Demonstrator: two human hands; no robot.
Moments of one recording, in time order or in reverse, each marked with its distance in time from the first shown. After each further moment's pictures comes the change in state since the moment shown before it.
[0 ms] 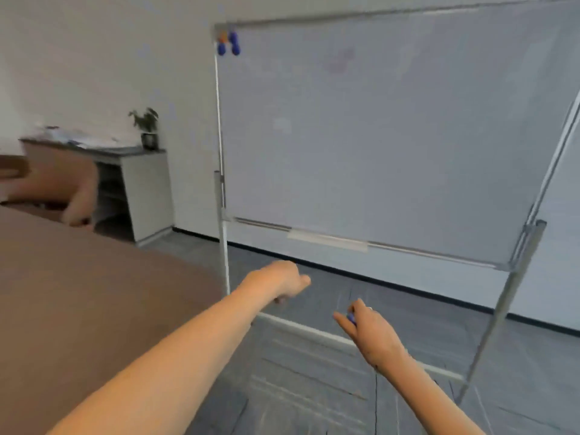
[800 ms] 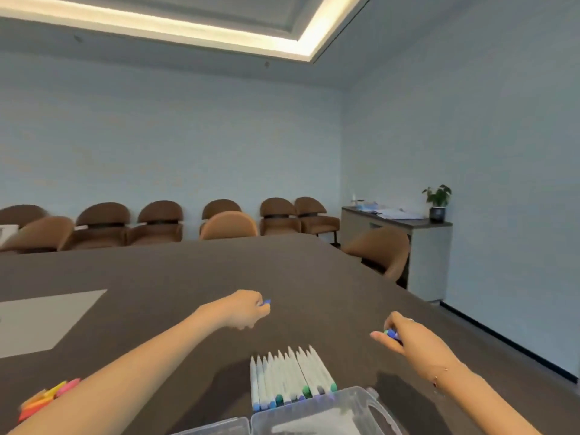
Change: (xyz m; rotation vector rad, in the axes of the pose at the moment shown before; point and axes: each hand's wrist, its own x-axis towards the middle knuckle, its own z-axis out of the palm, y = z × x) left_hand -0.413 -0.500 -0.156 -0.198 0.375 -0.747; right_hand -0.070 -0.532 0.079 0.048 -0.225 -0.933
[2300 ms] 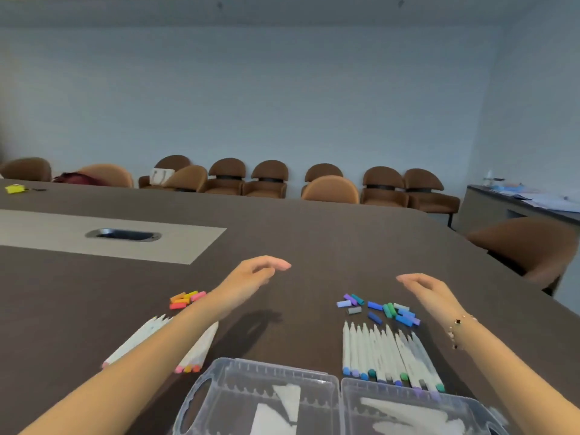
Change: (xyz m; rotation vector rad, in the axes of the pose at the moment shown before) left_hand -0.087 -0.127 0.023 -0.727 0.501 -0.017; right_hand 0.114 -0.103 0.083 0.775 -0.165 -0.121
